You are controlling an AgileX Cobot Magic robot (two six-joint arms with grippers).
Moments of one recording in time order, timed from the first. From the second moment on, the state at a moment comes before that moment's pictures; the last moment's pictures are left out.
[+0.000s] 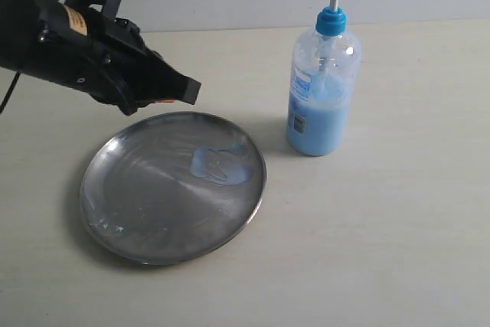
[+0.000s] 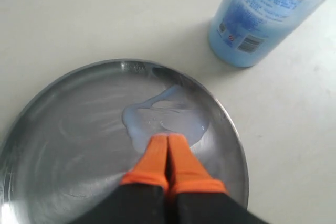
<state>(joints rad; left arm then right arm) -0.63 1.48 -0.97 -0.15 0.43 0.00 0.49 0.23 -0.35 -0.03 0.47 -0.03</state>
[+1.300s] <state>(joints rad) -0.63 0.93 -0.68 -0.16 0.26 0.07 0.49 0.25 -0.35 -0.05 0.45 -0.03</state>
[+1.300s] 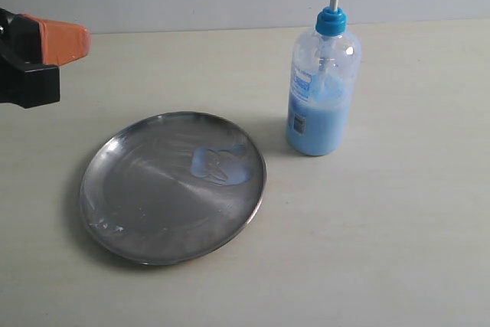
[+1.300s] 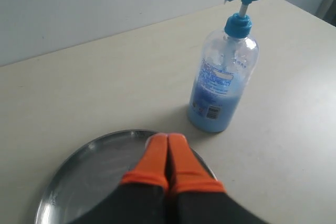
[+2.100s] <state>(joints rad) -0.63 0.81 -0.66 -0.07 0.24 0.02 0.49 0.25 -0.35 -0.05 0.45 -0.03</state>
